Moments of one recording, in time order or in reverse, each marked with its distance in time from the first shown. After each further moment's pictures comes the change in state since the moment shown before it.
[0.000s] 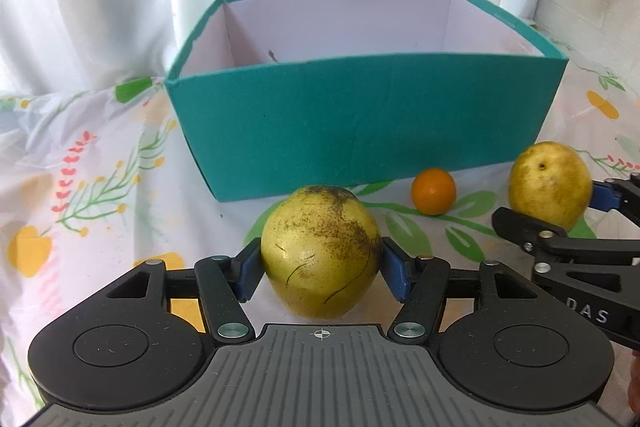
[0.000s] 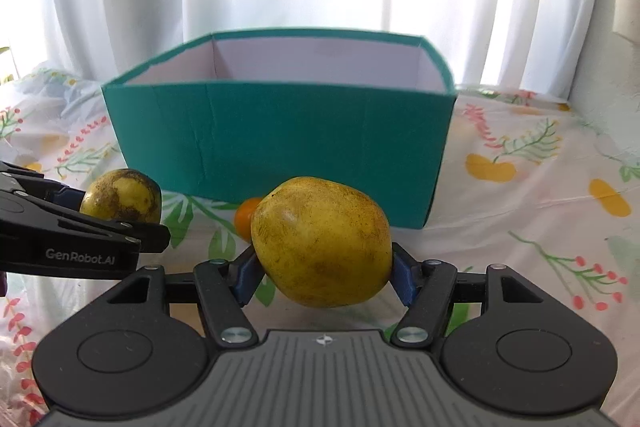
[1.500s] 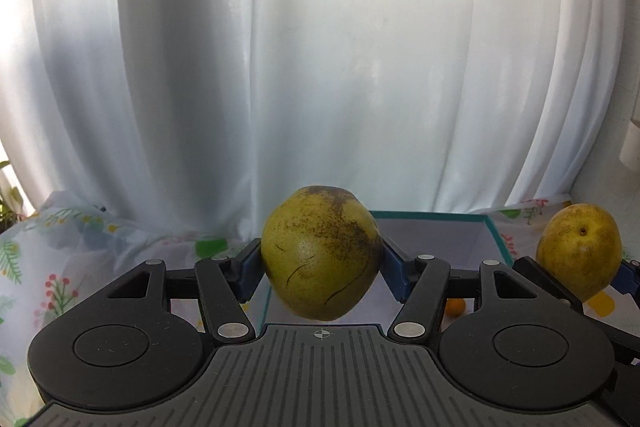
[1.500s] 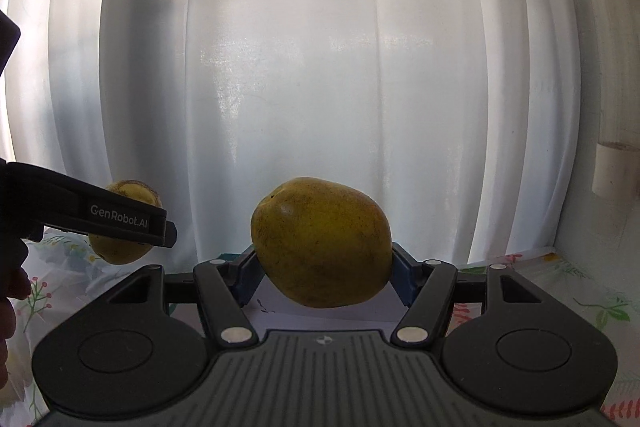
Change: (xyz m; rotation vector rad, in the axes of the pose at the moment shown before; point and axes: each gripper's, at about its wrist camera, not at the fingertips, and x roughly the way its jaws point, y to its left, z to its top) left arm -0.121 0.006 0.144 -0.170 -0.267 0.154; right arm -0.074 -0.013 0.144 0.053 -0.367 0.010
